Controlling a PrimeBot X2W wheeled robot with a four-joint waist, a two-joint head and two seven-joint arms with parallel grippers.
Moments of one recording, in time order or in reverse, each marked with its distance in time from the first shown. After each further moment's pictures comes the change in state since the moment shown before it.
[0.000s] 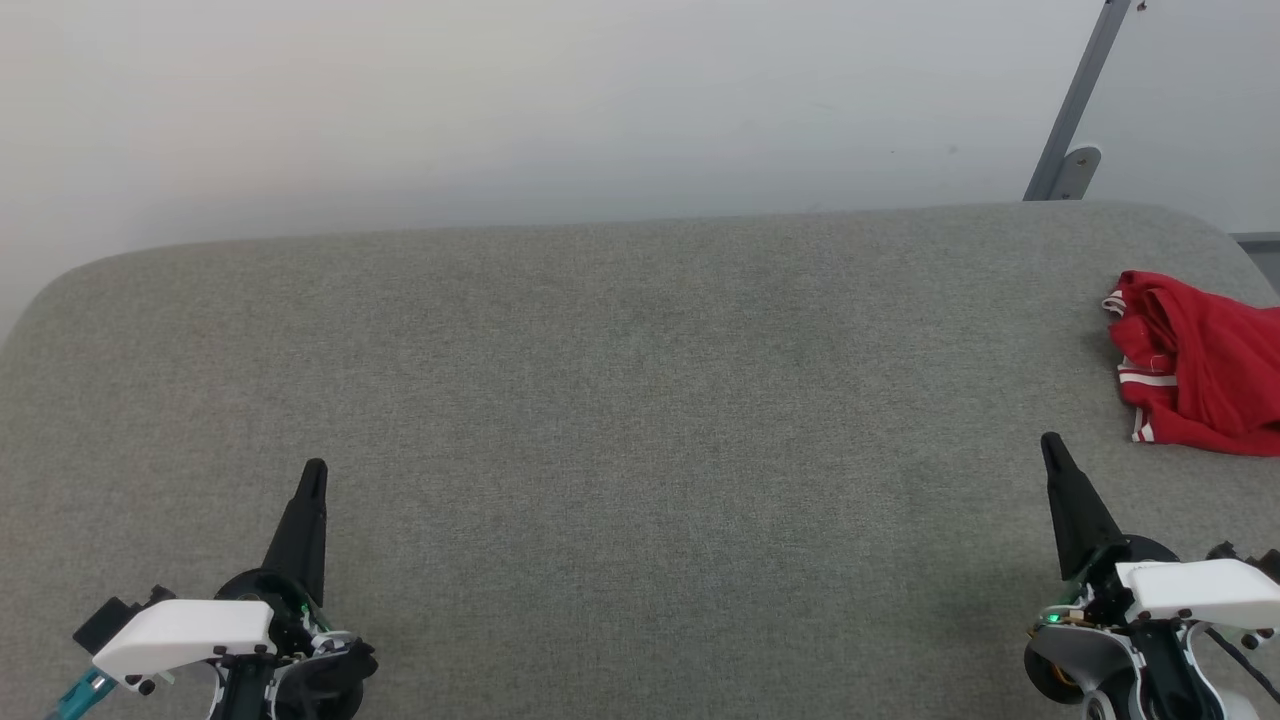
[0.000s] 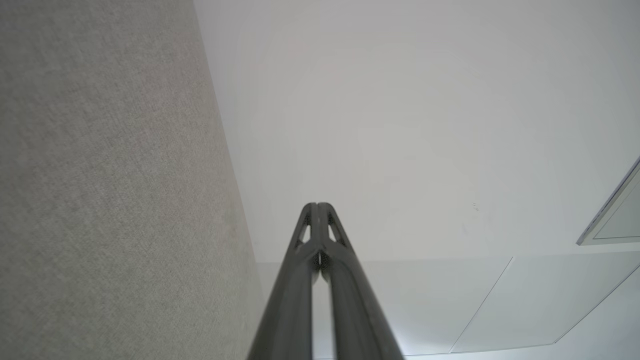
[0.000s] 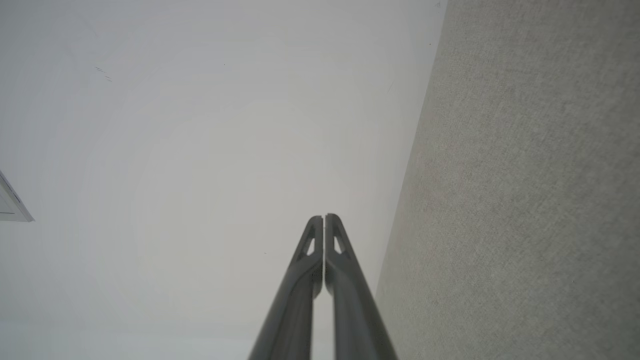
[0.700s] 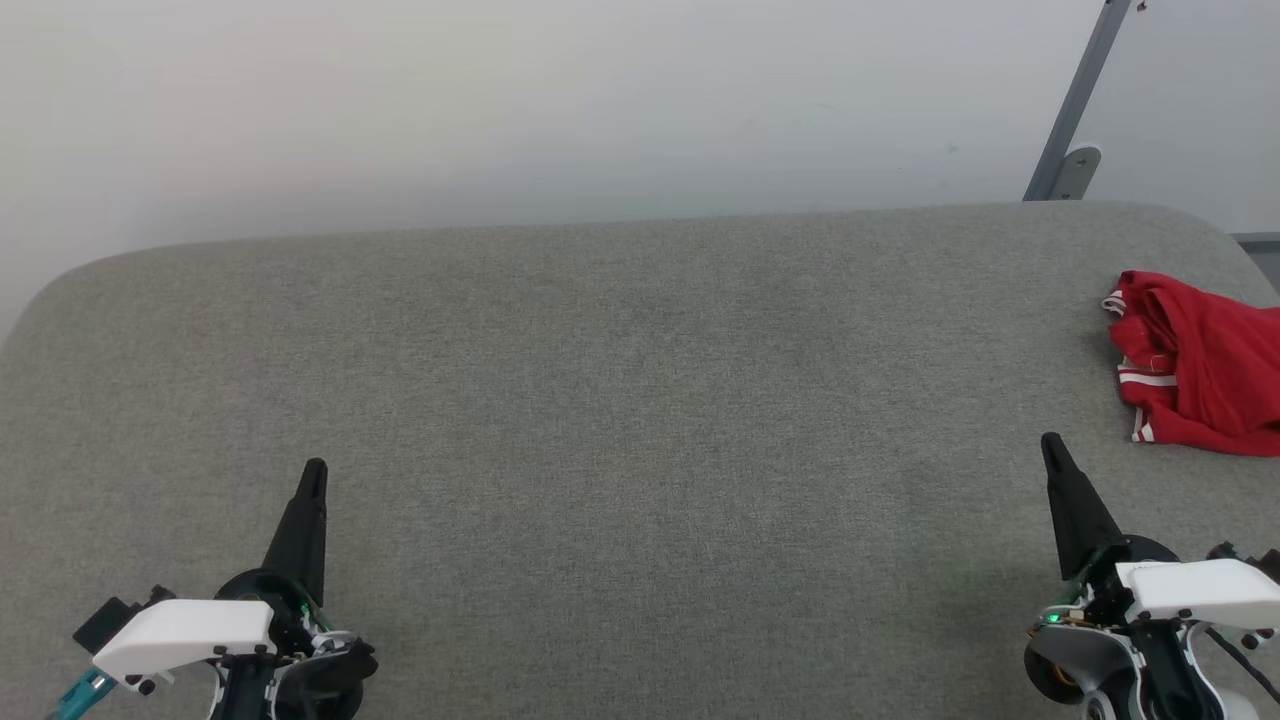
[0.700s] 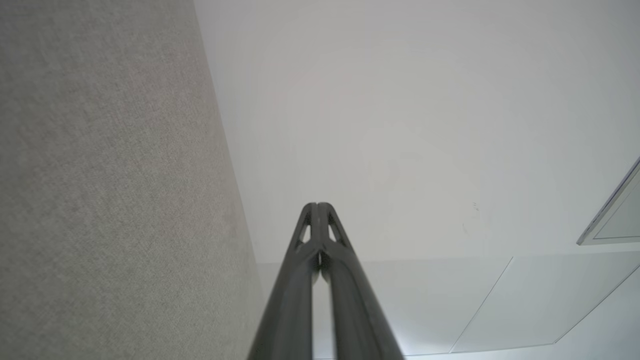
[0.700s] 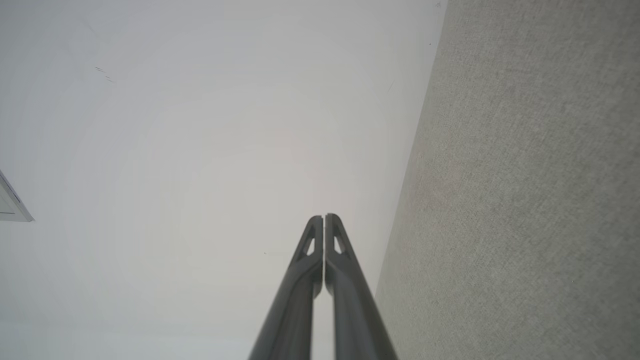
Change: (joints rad) left arm 0.000 0.001 -0.001 0.000 0.000 0.000 -0.002; right arm 0.000 0.000 0.000 0.000 0.000 0.000 0.000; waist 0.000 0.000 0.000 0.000
